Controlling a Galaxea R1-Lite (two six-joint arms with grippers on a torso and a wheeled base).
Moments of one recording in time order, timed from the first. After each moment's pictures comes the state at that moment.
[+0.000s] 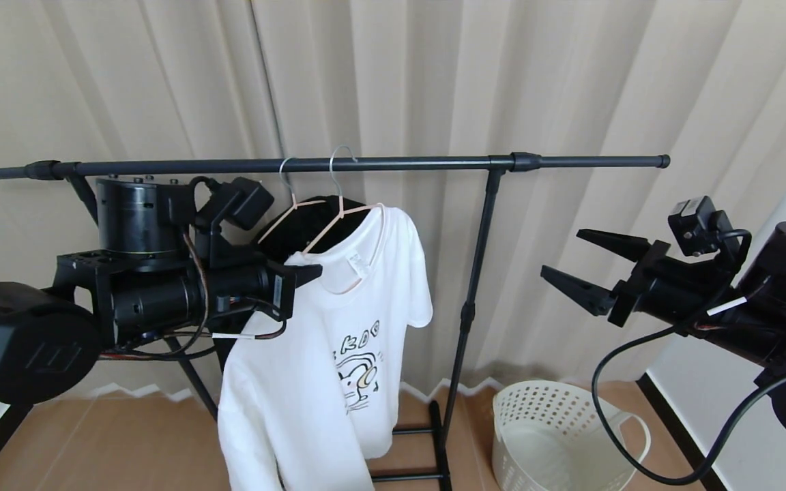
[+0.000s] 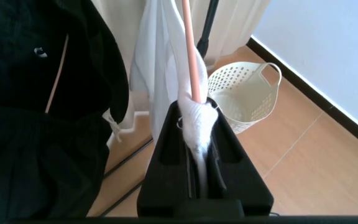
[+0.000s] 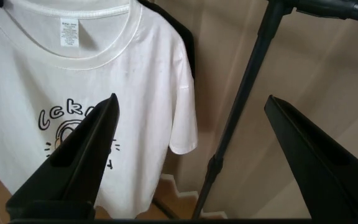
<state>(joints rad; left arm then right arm) -0.37 1.69 -0.88 -0.48 -0.29 0.08 0.12 1.78 -0.55 -1.24 0.61 -0.08</state>
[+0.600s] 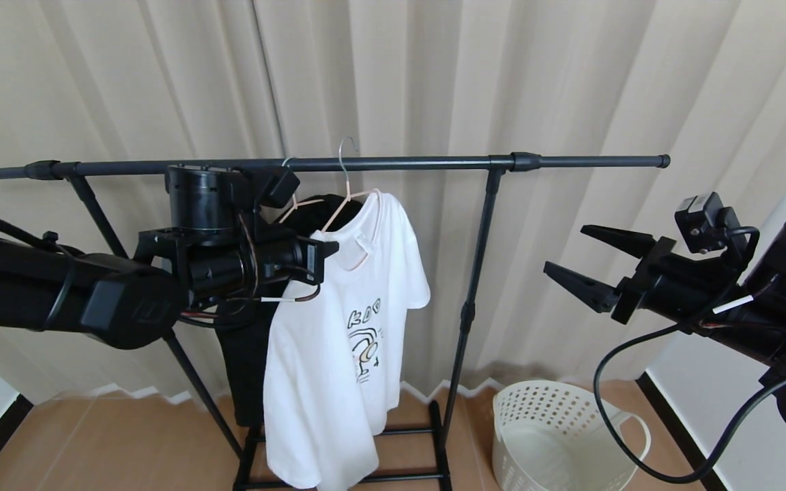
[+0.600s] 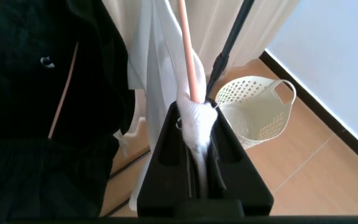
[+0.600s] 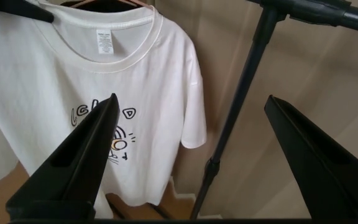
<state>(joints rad) -0.37 1.88 -1.09 -0.50 -0.21 -0.02 0.12 1.77 -0.55 -1.25 0.61 -0.08</state>
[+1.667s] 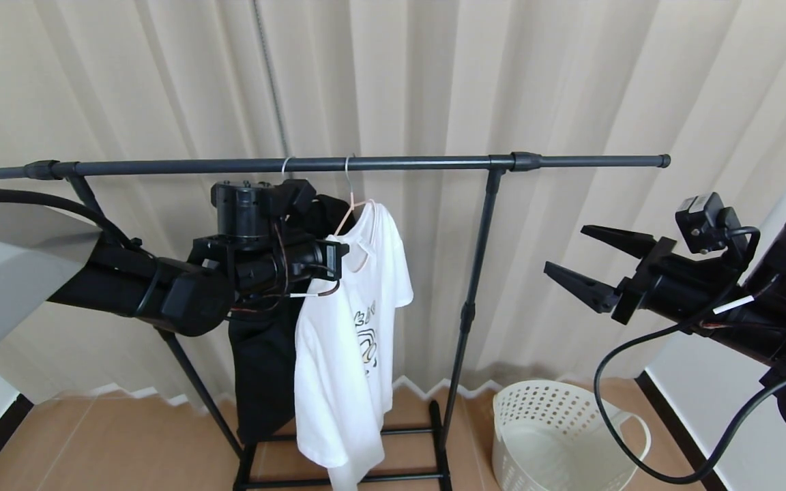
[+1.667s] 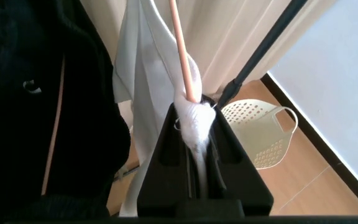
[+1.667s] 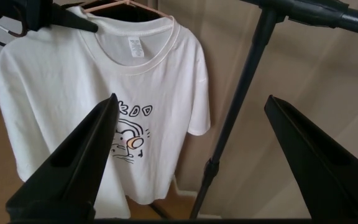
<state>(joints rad) -0.37 2.05 -1.20 -0.55 -0.17 -0.08 0.12 1.77 -0.55 -1.25 0.61 -0.08</state>
